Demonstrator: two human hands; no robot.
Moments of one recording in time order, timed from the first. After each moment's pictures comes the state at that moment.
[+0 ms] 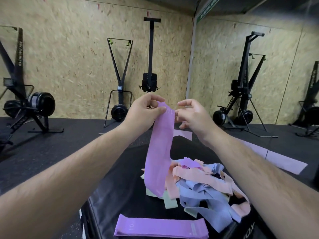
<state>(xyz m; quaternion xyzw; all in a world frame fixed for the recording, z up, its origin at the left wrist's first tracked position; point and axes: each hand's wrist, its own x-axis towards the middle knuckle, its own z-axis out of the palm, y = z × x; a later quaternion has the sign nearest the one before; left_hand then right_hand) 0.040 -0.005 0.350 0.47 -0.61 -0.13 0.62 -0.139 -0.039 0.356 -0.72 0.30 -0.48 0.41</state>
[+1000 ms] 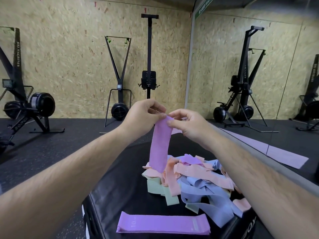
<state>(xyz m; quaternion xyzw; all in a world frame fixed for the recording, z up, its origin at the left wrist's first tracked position) 0.039 0.002 0.341 0.53 -0.65 -0.06 0.54 -0.140 -0.048 0.331 -0.78 0.32 -0.42 0.34</state>
